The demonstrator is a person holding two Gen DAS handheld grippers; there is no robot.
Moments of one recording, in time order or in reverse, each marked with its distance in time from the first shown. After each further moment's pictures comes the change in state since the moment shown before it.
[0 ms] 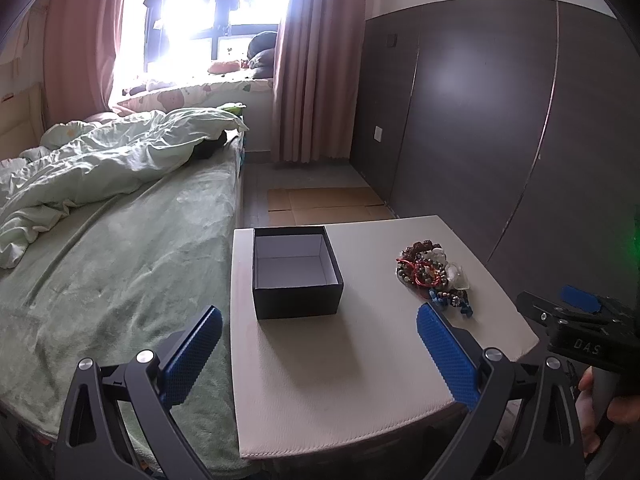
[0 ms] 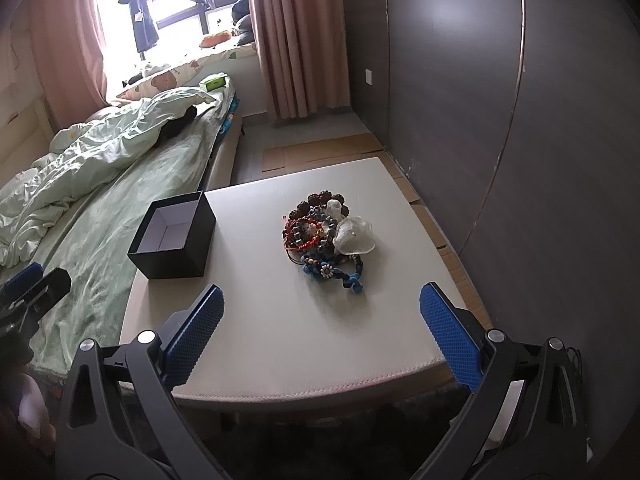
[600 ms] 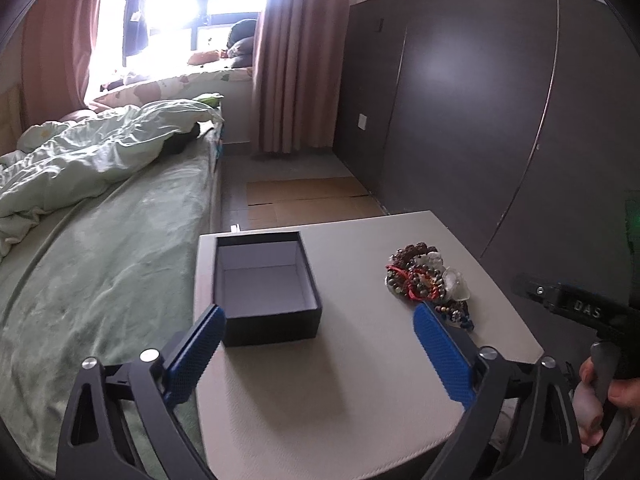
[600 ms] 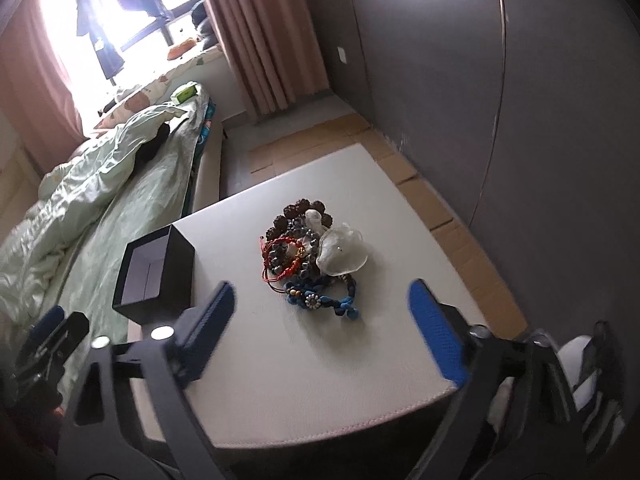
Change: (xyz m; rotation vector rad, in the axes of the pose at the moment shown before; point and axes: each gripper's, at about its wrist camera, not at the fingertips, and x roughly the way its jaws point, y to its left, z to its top) left arm 0.064 -0.017 0.023 0.035 0.043 -0.066; right arm 0.054 -0.037 0.032 0.196 0.077 0.029
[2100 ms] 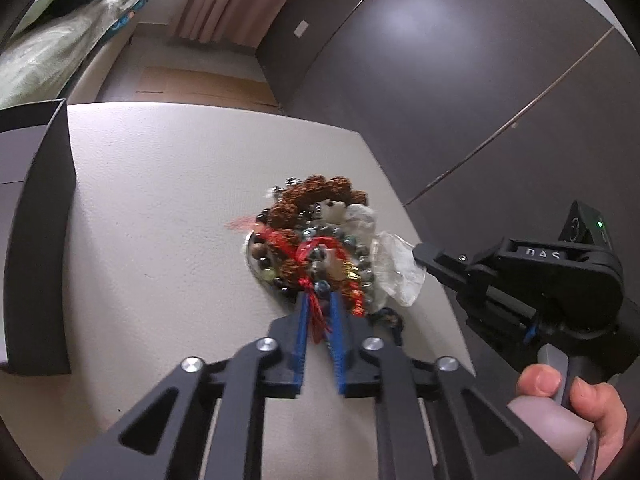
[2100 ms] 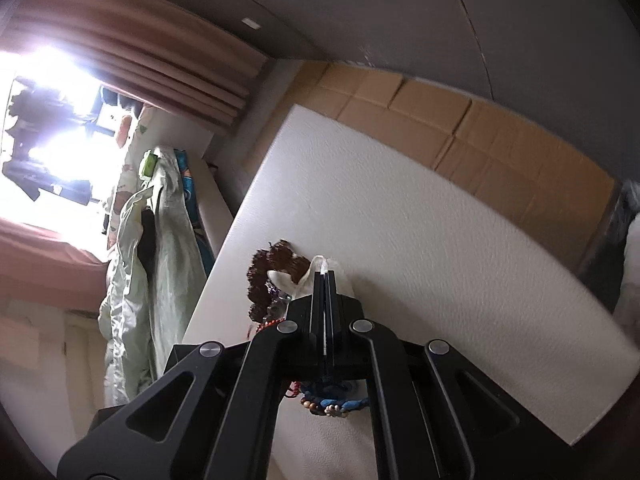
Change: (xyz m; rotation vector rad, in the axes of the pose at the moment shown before) left arm 0.192 -0.058 -0.012 -0.215 0.306 -0.443; right arm 0.110 -0.080 0.040 0.594 0.142 0.192
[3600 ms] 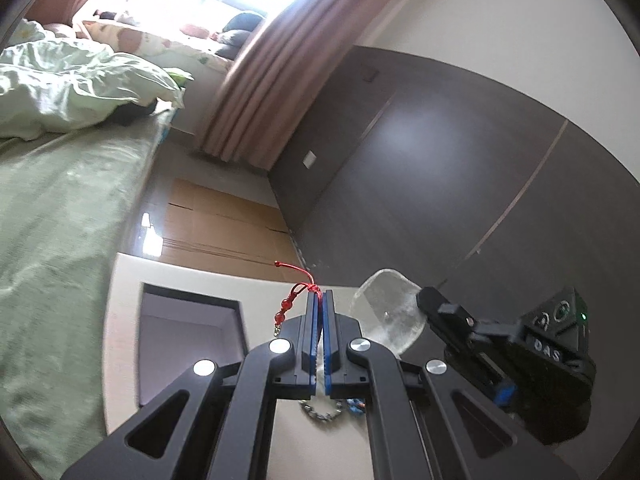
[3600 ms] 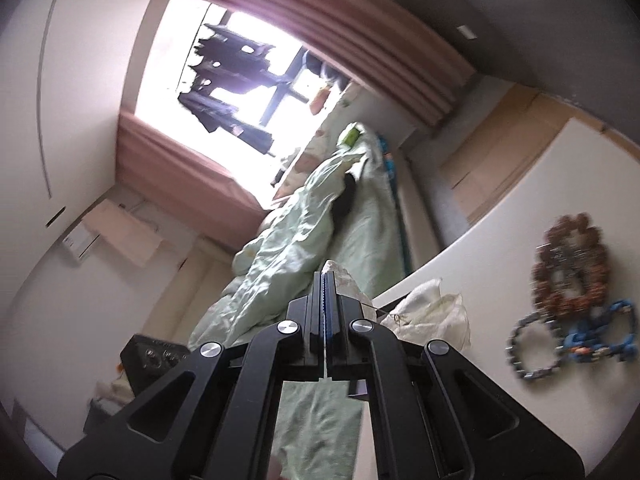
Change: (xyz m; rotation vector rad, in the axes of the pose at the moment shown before) left arm -0.218 0.037 0.020 -0.018 -0.436 0.008; right arm -0.040 0.145 -0.088 -0.347 -0.006 0.637
